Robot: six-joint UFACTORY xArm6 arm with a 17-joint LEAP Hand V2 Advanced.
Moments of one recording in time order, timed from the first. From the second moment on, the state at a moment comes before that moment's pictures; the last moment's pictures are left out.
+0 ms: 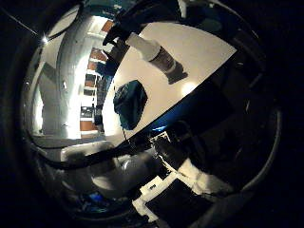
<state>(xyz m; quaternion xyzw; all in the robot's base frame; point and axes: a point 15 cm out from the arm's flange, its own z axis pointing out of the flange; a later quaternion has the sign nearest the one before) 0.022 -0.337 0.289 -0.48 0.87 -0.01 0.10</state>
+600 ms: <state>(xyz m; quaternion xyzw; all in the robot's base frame) 0.041 -0.346 0.275 -0.45 0.87 -0.03 0.19</state>
